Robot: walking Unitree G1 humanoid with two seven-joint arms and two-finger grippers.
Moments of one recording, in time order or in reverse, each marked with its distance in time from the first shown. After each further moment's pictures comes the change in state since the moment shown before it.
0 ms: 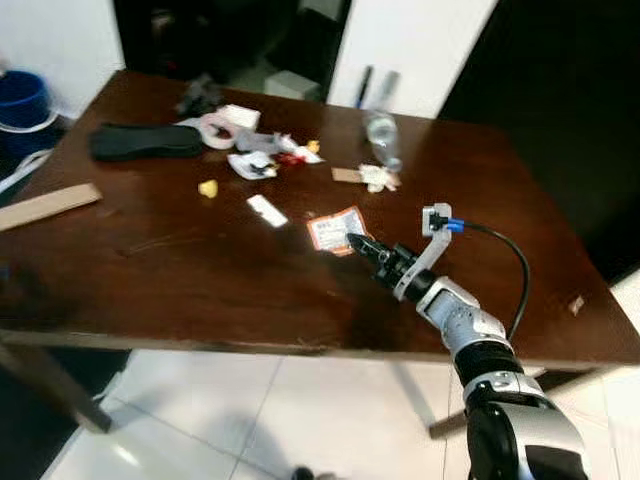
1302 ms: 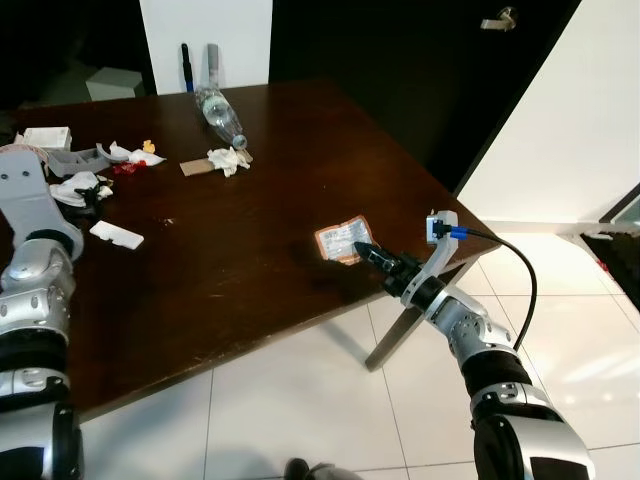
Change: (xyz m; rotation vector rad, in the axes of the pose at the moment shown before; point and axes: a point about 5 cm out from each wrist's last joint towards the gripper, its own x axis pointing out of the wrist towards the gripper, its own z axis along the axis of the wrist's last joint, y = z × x) left arm 0.015 -0.135 -0.004 -0.437 0.437 -0.442; right arm -0.015 -0.005 -0.004 -0.069 0.045 -0.042
